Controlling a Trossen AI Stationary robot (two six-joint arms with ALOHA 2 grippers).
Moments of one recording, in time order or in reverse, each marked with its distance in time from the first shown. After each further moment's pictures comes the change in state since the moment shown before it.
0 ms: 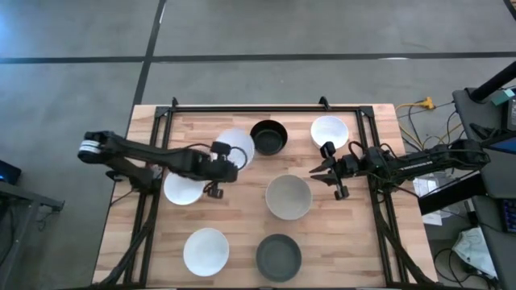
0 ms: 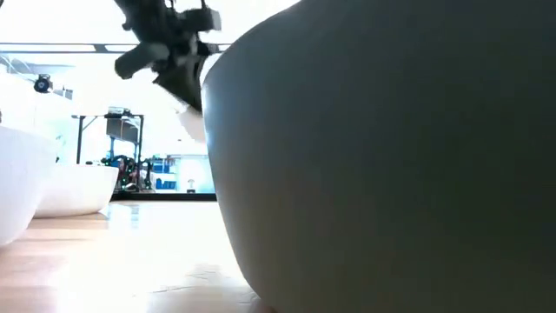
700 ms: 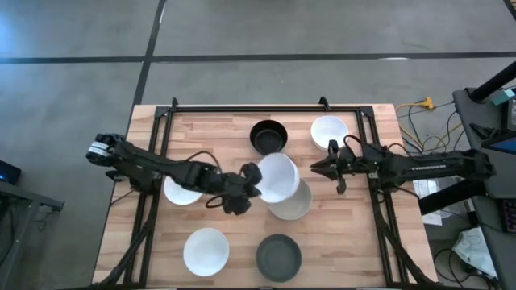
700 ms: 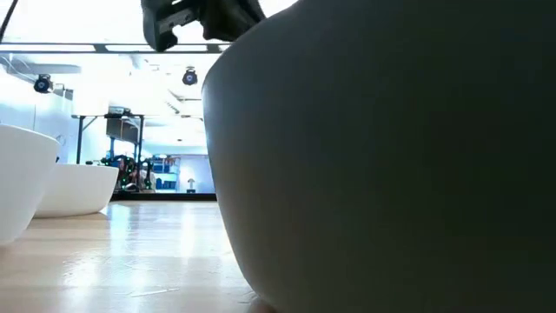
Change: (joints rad) left arm -0.108 0.149 0.166 0.322 0.255 0.725; right arm -0.093 -0.312 0.048 -0.708 0.086 0.179
